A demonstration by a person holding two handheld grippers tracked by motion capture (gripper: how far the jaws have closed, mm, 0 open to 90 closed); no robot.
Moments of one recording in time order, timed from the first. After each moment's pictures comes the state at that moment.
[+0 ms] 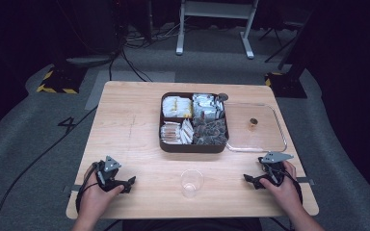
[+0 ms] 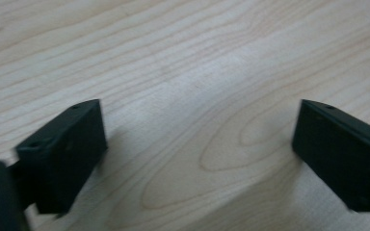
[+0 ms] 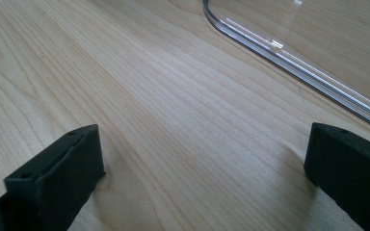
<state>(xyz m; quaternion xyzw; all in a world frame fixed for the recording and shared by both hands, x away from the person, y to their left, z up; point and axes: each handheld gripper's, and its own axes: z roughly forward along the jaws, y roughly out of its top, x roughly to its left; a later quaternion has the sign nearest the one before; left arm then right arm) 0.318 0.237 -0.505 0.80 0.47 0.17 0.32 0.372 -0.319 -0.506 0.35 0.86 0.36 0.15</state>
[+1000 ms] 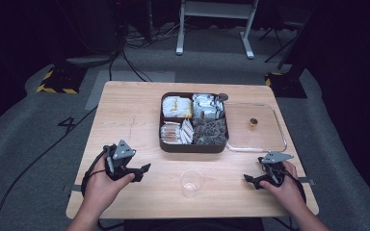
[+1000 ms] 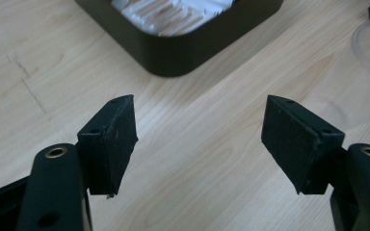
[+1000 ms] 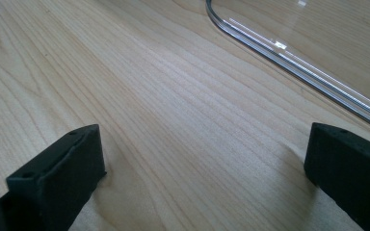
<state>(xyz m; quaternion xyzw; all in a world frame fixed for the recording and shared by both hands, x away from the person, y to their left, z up) 0.321 0.185 -0.395 0.83 0.38 0.16 0.37 0.373 -0.319 -0.506 0.34 0.86 0.36 0.14</state>
